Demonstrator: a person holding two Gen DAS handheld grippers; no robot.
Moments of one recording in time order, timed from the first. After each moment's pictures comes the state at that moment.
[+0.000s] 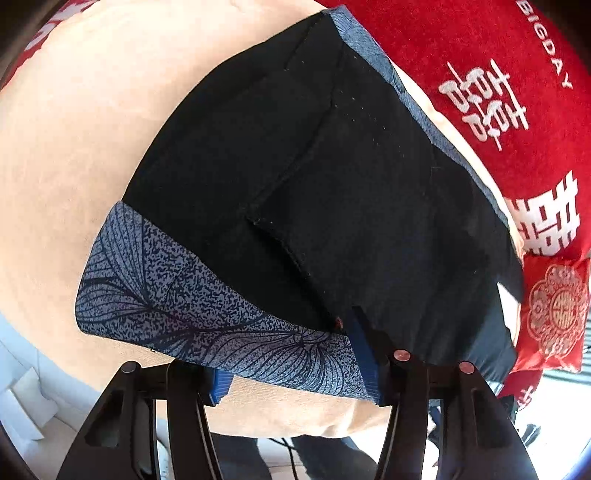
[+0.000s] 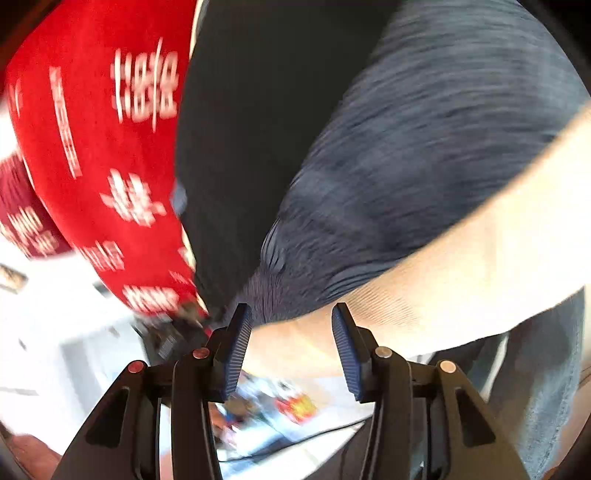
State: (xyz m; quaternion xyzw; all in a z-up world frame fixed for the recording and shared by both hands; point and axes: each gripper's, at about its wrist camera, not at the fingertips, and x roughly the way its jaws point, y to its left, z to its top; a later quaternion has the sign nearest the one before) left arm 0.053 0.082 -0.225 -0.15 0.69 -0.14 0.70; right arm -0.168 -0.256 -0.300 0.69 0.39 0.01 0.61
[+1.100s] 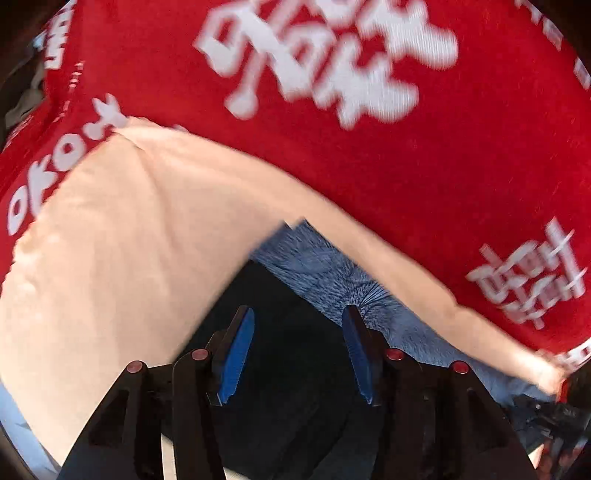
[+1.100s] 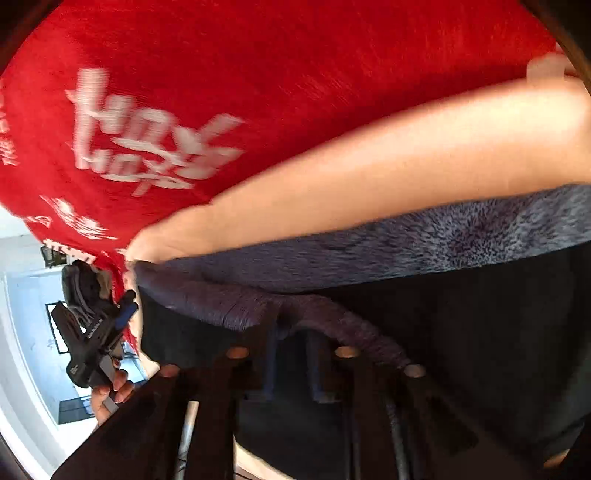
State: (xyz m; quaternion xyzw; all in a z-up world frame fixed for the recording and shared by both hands) left arm 0.270 0.010 -0.173 -0.10 0.56 -0.02 0.82; right arm 0.160 -0.436 -0.227 0.40 0.57 0.05 0.72
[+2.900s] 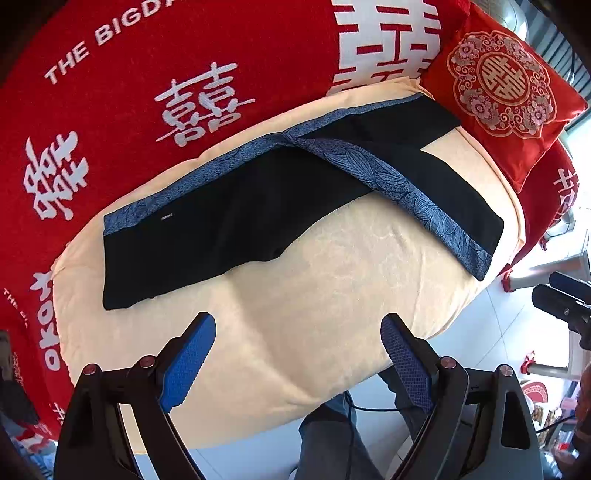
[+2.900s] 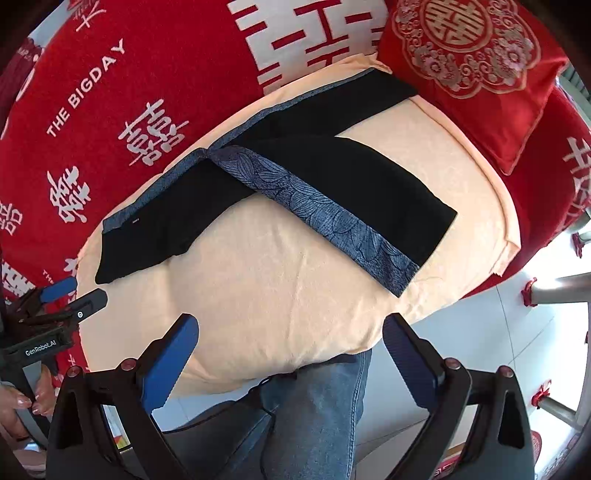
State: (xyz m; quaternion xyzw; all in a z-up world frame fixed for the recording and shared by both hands) left arm -0.009 -0.145 -0.025 0.27 0.57 -0.34 0.70; right arm -0.229 -0.341 -0.067 0.35 0.51 -0.24 0.75
